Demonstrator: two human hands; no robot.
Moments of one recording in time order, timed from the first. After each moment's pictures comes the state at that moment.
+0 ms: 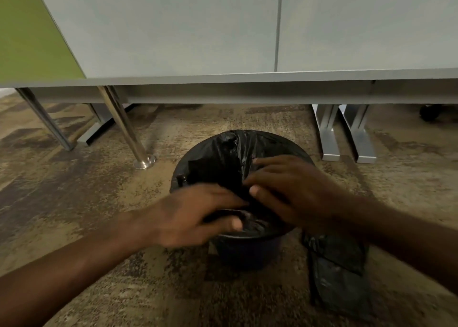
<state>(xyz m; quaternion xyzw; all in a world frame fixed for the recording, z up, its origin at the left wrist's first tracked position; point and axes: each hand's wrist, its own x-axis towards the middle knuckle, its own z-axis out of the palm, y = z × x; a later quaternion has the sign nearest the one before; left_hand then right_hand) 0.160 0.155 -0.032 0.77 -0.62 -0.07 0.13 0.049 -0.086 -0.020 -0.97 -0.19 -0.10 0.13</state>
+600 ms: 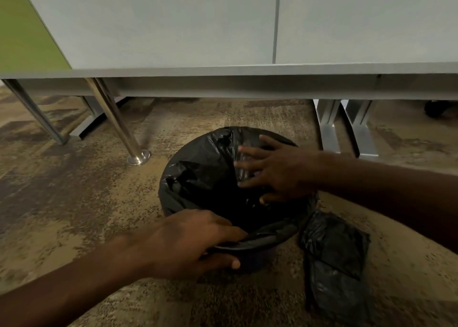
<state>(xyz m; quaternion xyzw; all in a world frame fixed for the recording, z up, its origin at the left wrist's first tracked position) 0.140 0.144 -0.043 0.76 -0.63 -0.13 0.07 0.145 -0.131 -0.044 -0.92 -0.26 0.13 -0.25</state>
